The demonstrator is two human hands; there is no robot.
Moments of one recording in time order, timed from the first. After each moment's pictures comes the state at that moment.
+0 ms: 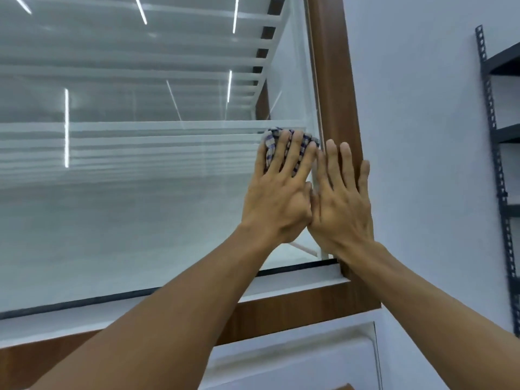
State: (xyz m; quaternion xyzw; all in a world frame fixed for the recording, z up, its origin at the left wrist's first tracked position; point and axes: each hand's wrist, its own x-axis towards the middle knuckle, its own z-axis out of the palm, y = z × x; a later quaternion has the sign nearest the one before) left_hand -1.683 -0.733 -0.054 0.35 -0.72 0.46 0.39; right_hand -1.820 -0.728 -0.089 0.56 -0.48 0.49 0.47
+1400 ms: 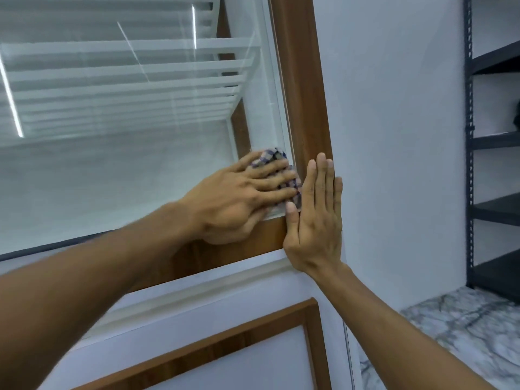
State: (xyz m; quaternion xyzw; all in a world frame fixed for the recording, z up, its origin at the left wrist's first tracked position) left_hand -1.643 -0.717 -0.115 0.16 -0.87 0.46 0.11; right_hand -1.816 -0.719 -0.228 0.55 -0.46 0.62 0.33
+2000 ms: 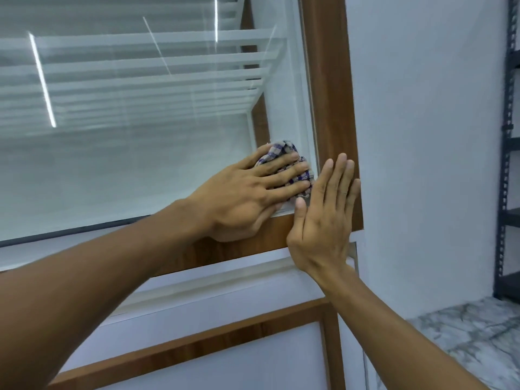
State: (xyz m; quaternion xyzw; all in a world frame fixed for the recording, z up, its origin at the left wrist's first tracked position) left_hand -1.622 -0.714 -0.120 0.18 -0.85 0.49 0.10; right_hand -1.787 -0.716 -0.227 0.52 -0.50 0.62 0.32
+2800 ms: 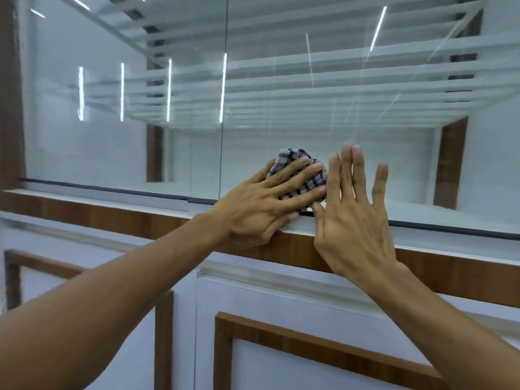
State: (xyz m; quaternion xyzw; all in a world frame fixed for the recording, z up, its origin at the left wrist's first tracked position) left_hand -1.334 -0.670 -0.147 0.37 -0.78 0.48 0.15; right_hand -1.538 -0.715 -0.178 0.72 -0.37 0.44 0.40
